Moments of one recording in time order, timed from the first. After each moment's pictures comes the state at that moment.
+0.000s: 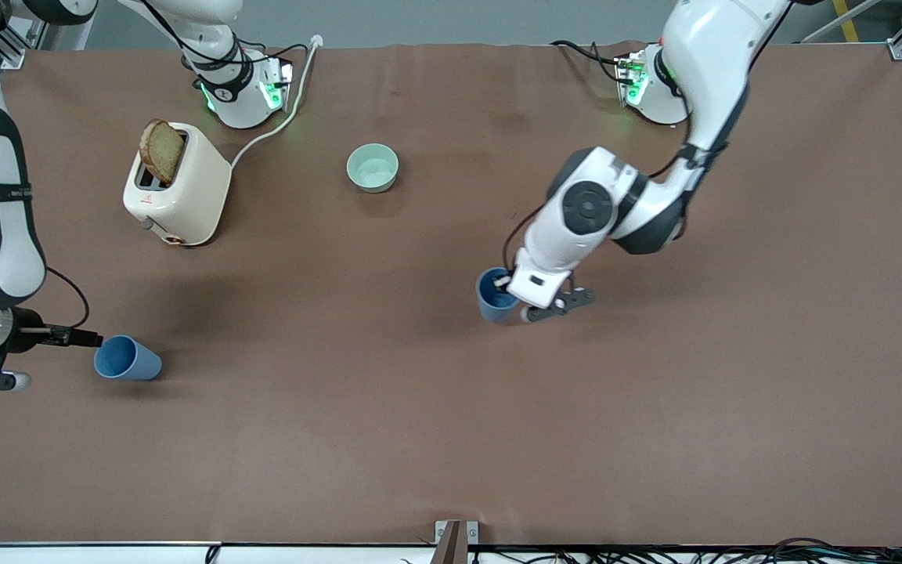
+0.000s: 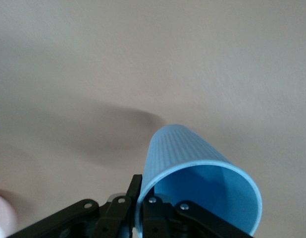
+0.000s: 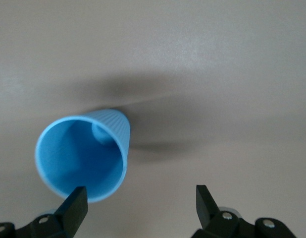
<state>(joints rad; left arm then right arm) -0.36 0.55 -0.34 -1.75 0.00 2.35 -1.03 -0.25 0.59 -0.04 -1.56 0.03 2.05 -0.18</state>
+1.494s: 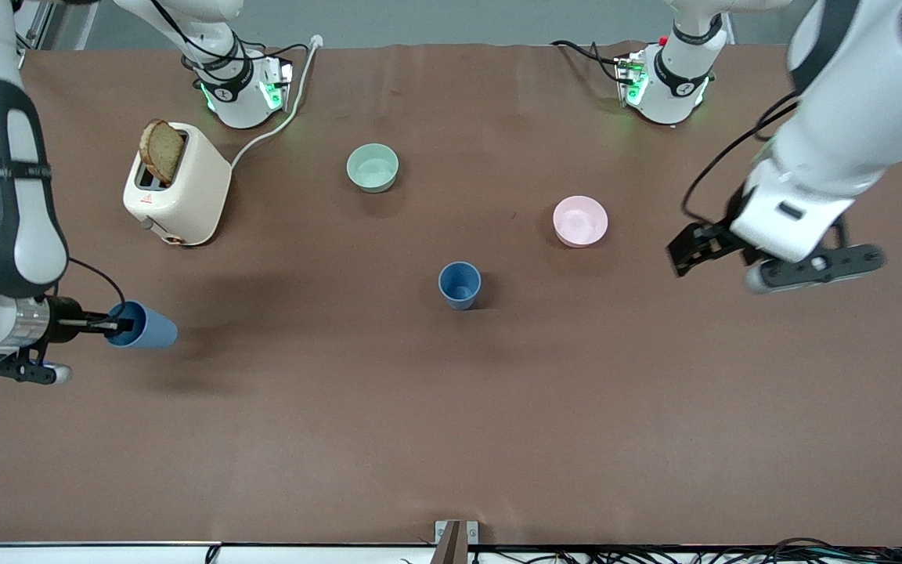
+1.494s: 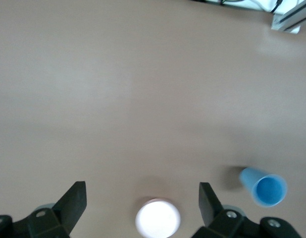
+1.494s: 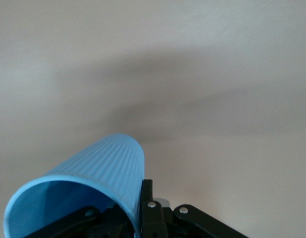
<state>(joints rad) -0.02 0.21 -0.32 -1.33 0.10 1.60 -0.43 -0.12 0.44 -0.02 -1.58 0.15 1.79 0.01</state>
